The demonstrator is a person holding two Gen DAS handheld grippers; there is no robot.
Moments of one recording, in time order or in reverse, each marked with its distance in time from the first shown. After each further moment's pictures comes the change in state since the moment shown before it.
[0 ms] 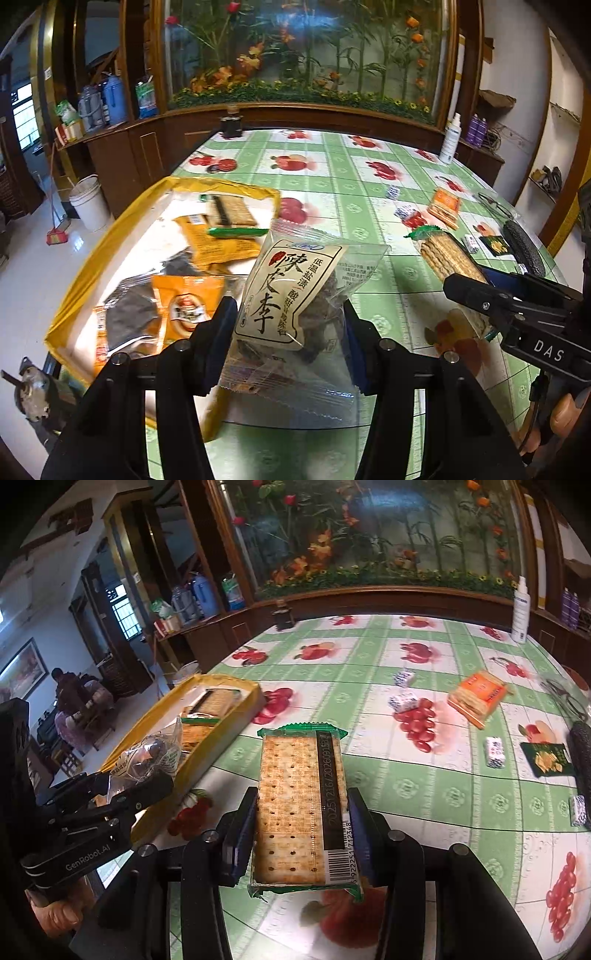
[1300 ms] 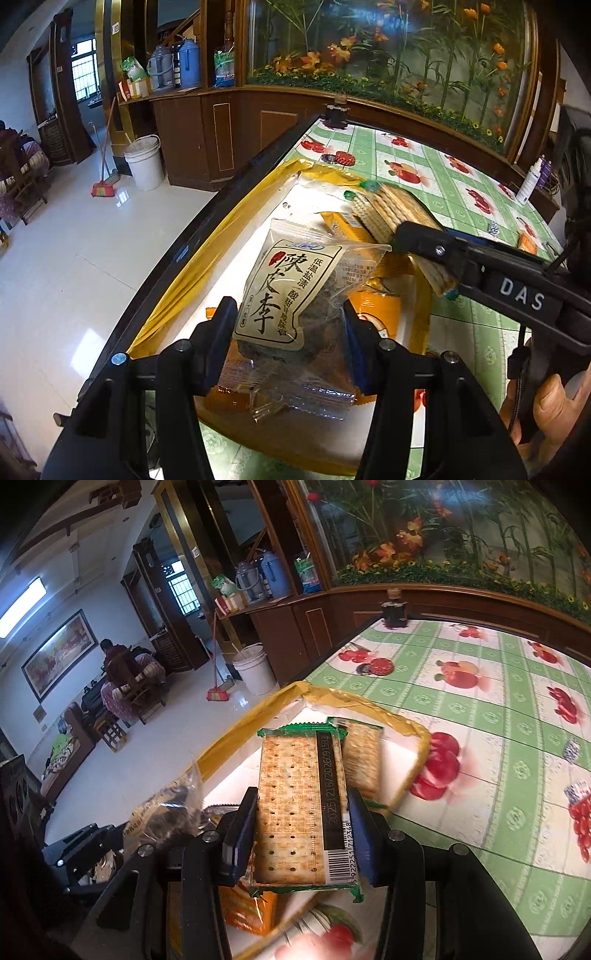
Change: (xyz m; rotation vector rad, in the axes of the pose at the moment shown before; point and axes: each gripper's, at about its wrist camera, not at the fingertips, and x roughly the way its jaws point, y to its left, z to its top) left arm 0.028 0.116 0.002 -0.198 0.049 0.163; right arm 0.133 0.132 0.076 -0.123 0.057 0.215
